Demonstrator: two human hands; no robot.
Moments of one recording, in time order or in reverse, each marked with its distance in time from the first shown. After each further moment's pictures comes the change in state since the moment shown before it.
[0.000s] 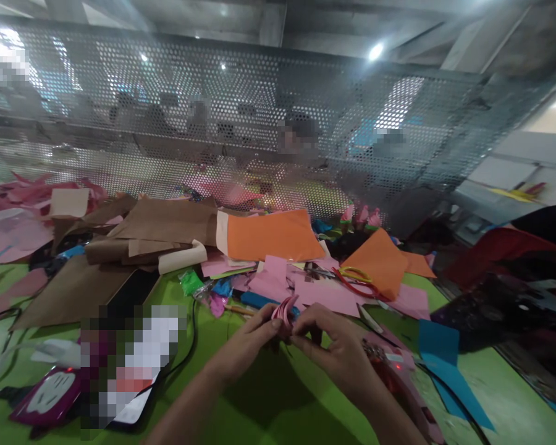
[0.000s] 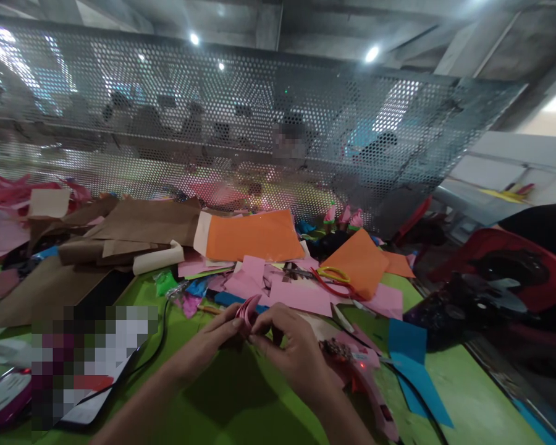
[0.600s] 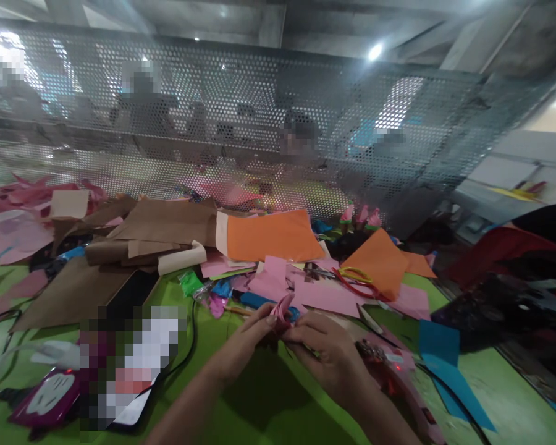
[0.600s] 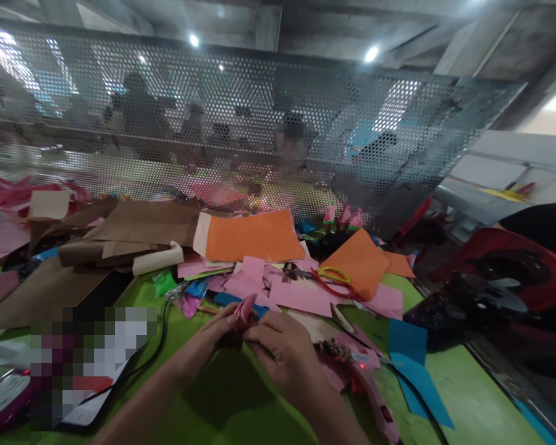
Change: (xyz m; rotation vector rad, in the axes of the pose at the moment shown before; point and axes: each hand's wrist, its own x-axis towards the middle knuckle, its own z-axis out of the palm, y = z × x) left_hand -0.001 -0.001 0.000 -0.029 0.034 -0.046; right_hand -0.003 0.004 0.006 -0.264 -0.047 -0.239
